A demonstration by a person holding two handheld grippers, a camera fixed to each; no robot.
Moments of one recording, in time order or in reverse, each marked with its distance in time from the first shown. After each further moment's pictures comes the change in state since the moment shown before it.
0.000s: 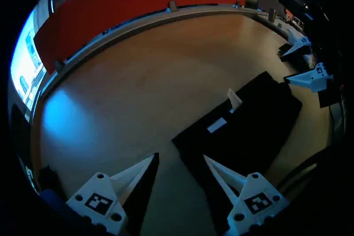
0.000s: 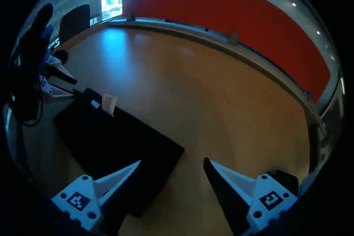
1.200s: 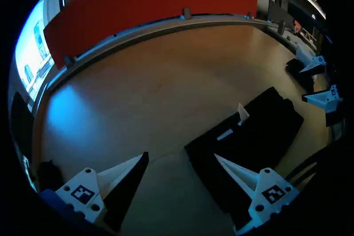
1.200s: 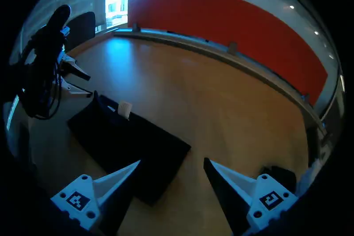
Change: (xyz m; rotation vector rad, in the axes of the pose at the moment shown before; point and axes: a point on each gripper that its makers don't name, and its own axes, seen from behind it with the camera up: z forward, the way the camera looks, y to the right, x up) left arm 0.013 -0.023 -0.017 0.041 0.042 -0.083; right arm 0.003 -0.022 -0.035 0.024 0.068 0.002
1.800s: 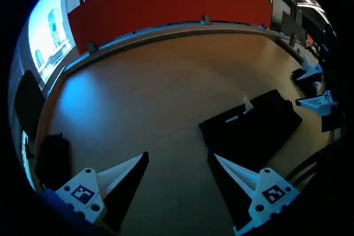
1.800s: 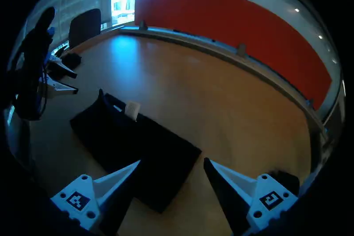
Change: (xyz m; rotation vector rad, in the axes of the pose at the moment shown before) left arm -0.040 -0.023 -0.050 0.085 0.025 -0.117; right arm 0.004 -0.018 0.015 0.031 -0.001 -0.035
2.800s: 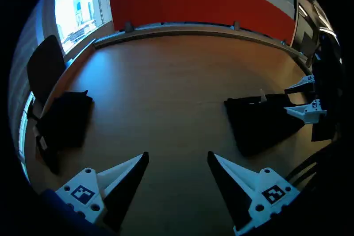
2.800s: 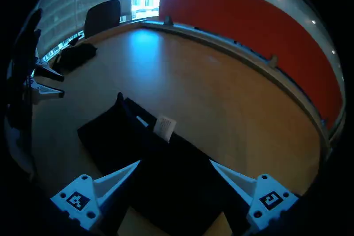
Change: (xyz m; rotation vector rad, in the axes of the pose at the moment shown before) left arm -0.071 -0.040 -0.053 0.106 -0.010 -0.199; right arm 0.032 -0.065 0.062 0.102 -0.013 -0.102
